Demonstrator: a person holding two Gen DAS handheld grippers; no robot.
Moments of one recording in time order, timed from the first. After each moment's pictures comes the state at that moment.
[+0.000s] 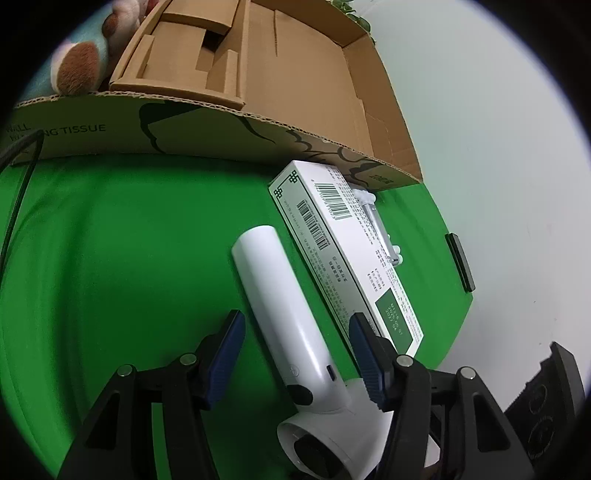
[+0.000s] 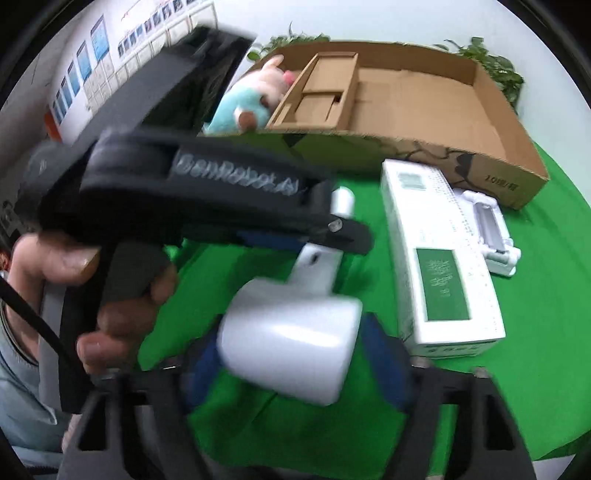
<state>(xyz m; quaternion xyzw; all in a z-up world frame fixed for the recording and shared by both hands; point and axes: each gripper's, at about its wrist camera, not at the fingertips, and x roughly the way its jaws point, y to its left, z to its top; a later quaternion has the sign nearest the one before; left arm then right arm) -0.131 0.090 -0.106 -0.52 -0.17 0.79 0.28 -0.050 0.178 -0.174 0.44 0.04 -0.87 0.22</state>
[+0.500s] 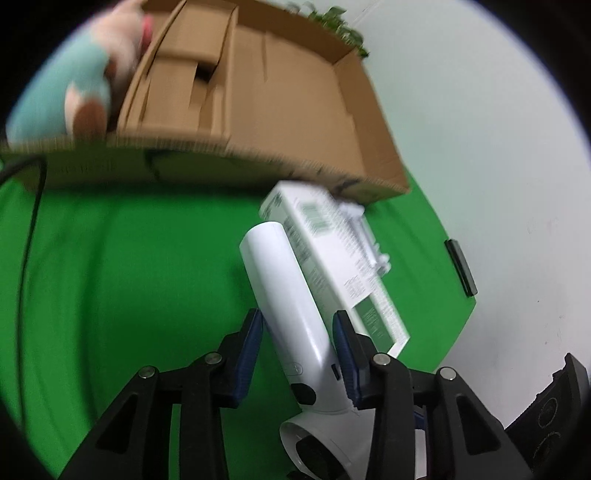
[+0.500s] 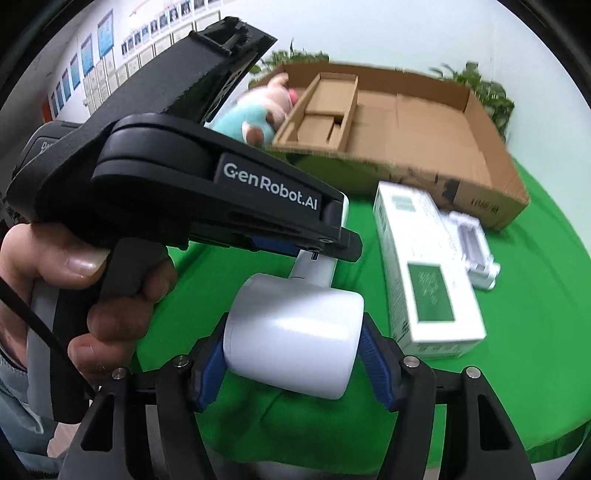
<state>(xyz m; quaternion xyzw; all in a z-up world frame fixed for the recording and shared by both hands) -0.121 0.093 -0.071 -0.49 -0.15 0.82 0.27 -0.033 0.170 -0.154 0.39 0.06 -0.90 0.20</state>
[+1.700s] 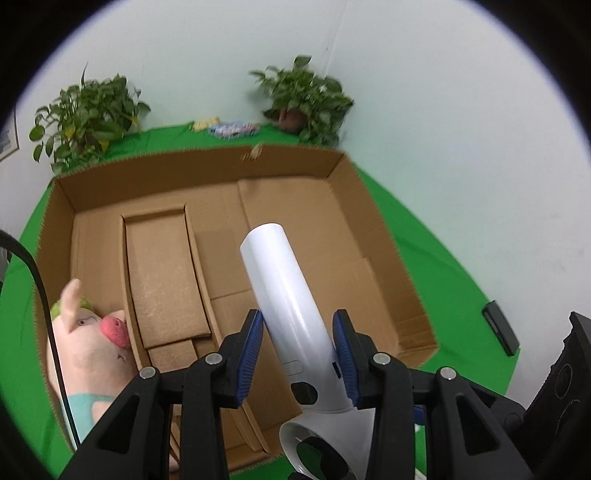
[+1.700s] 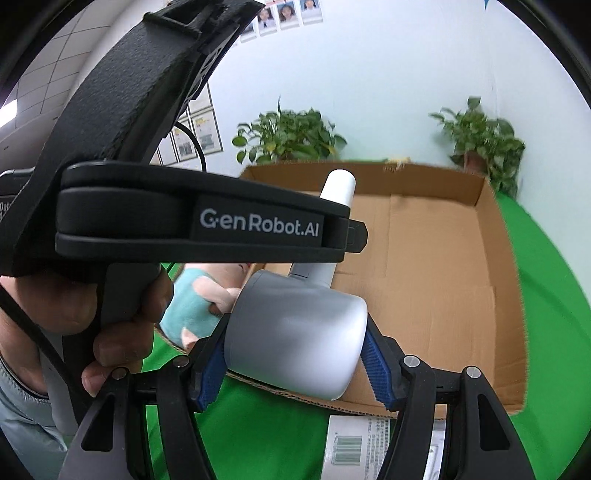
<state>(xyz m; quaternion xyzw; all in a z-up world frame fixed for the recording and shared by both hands) -0.290 0.120 0.051 -0.41 -0.02 0.88 0.24 -0.242 0.176 -0.041 0.33 0.00 -0.92 0.23</state>
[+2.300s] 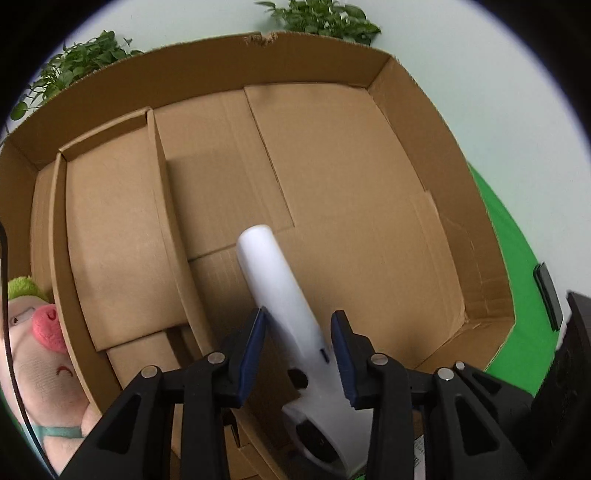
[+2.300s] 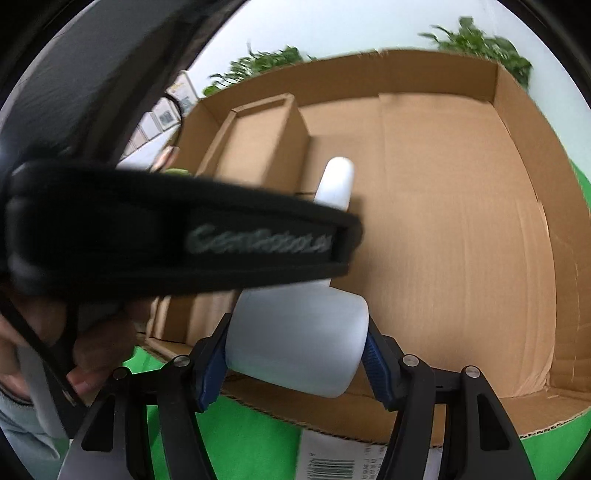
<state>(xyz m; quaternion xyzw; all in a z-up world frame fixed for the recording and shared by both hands) -0.338 0.152 -0.031 -0.51 0.04 0.84 0.20 -0.316 0.182 -0.135 0.44 -0.05 -0.87 0.23</state>
